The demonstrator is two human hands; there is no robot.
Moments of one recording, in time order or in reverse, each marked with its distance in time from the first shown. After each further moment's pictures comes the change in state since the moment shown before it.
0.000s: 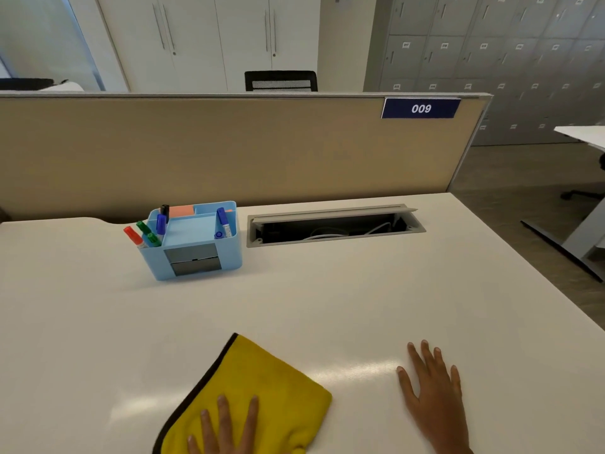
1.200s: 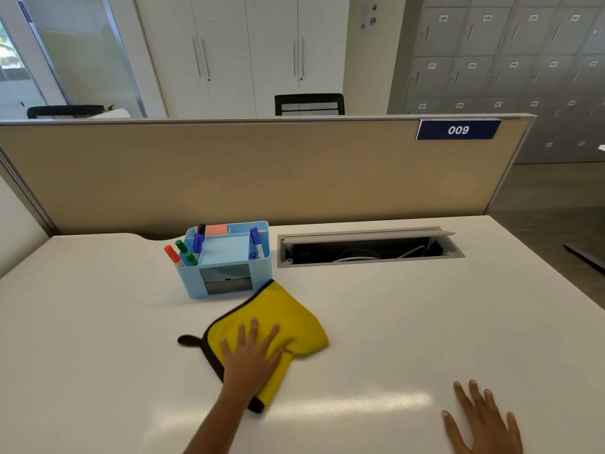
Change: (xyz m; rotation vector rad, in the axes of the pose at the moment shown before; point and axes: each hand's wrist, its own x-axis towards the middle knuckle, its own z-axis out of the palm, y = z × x) left_hand 0.155 -0.036 -0.026 0.284 -0.219 0.089; right_hand 0.000 -0.027 -0.015 0.067 -0.035 0.092
